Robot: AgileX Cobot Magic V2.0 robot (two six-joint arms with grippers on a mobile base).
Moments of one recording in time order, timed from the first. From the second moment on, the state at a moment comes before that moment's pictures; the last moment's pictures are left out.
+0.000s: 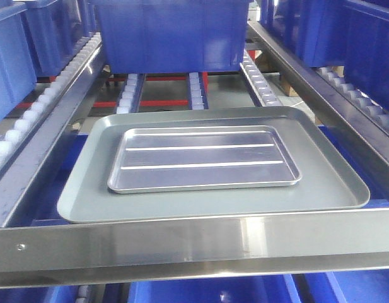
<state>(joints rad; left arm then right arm) -0.77 0.39 -0.32 0.18 0.15 -0.26 0.36 0.22 -0.40 -0.12 0.46 0.22</state>
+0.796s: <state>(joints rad) -0.07 -0.01 0.03 0.02 -0.10 -0.12 0.36 0.21 -0.40 -0.12 0.46 0.22</state>
